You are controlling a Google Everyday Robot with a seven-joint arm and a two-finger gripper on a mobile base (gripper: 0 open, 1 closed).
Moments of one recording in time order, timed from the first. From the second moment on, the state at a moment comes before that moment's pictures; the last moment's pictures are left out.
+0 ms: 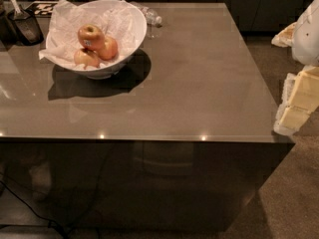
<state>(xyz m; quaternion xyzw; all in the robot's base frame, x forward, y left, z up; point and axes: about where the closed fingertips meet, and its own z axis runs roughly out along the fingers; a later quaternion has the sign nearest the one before) 0.438 -0.216 0.977 -0.60 0.78 -0.04 0.16</state>
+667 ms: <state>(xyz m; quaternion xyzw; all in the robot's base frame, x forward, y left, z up) 0.469 -0.195 0.986 -0.60 0.79 -0.03 0.14</state>
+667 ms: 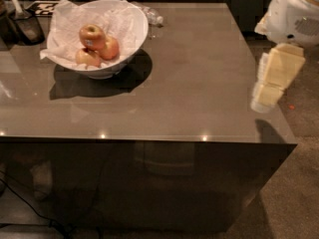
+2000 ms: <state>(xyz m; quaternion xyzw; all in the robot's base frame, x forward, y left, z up) 0.555 -0.110 1.028 -0.61 0.76 -0.02 0.21</state>
